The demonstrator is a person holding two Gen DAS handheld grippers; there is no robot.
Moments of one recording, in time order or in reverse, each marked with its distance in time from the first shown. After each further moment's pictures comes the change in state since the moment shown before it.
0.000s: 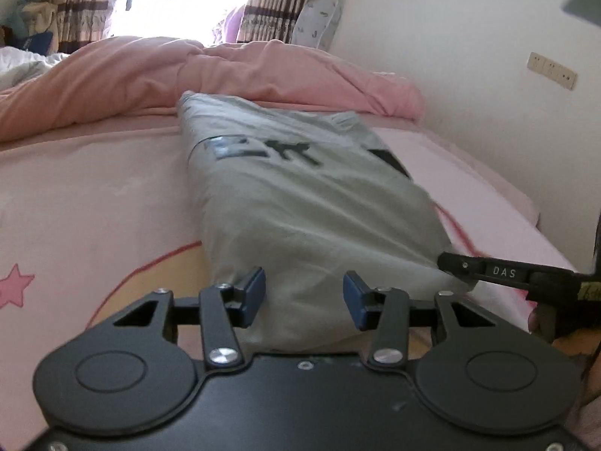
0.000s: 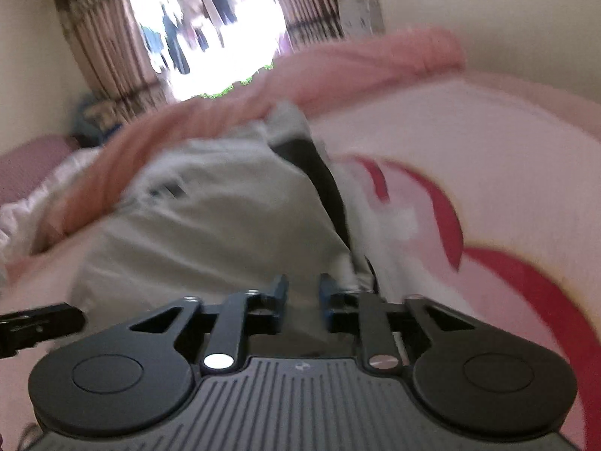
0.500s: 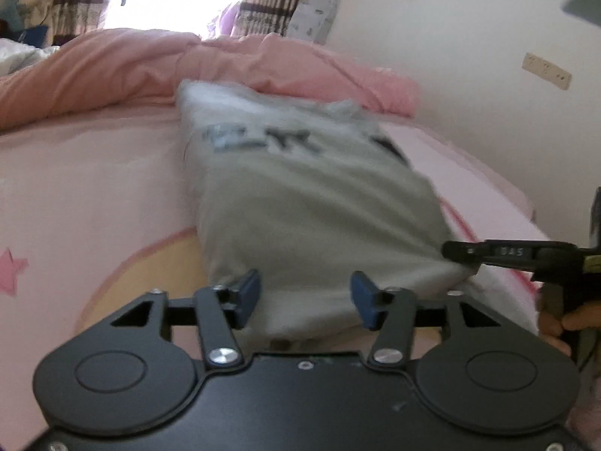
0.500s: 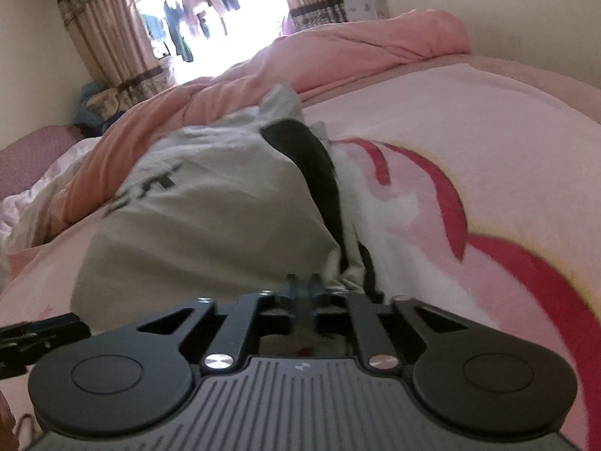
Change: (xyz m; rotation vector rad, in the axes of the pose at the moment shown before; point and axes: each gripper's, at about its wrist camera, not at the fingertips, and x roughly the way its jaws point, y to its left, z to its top) left arm -0.010 0.008 0.006 0.005 -0.008 -0.036; right arm -0.004 -0.006 0.010 -0.008 0.030 0.038
